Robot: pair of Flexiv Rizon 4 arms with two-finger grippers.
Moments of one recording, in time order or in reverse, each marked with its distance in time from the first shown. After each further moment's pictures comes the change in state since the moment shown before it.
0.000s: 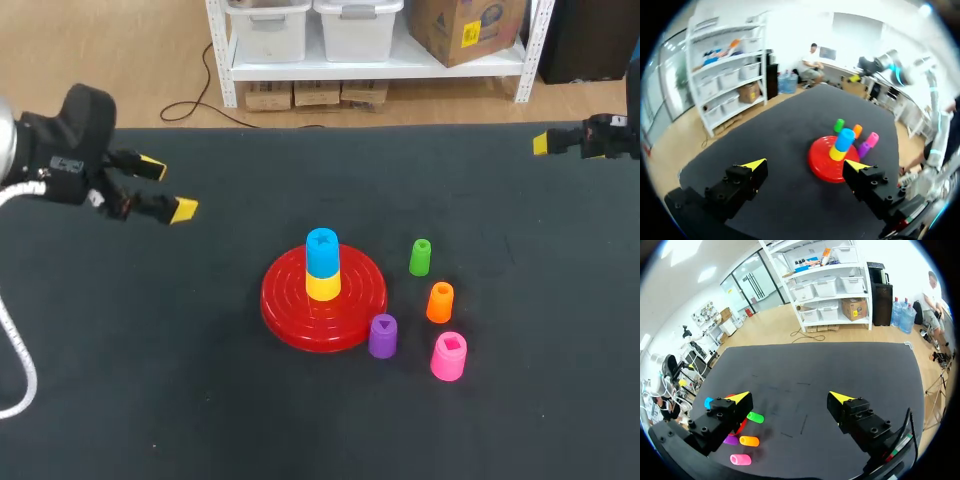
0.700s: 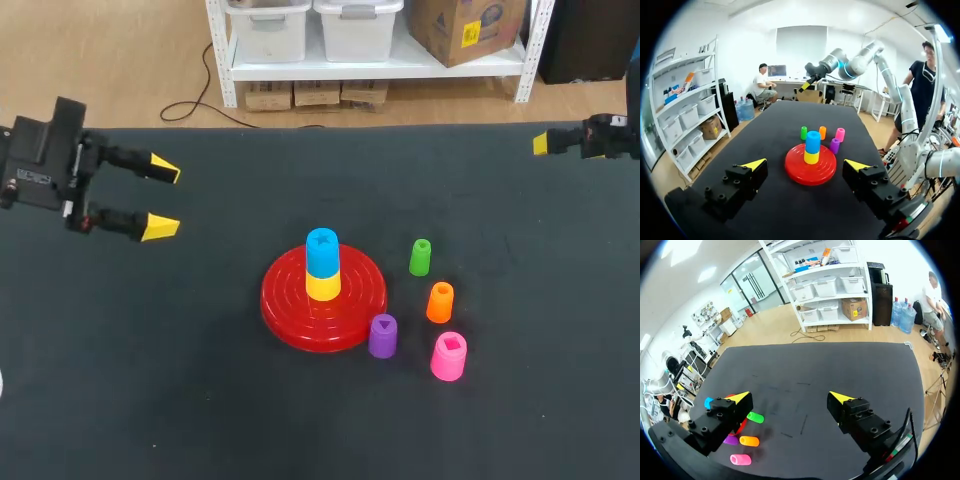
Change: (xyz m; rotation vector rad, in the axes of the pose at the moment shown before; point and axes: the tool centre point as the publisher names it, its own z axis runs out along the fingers) left arm 0.006 -0.014 -0.007 0.314 -0.166 0.269; right arm 0.000 0.000 0.000 0.000 0.000 0.000
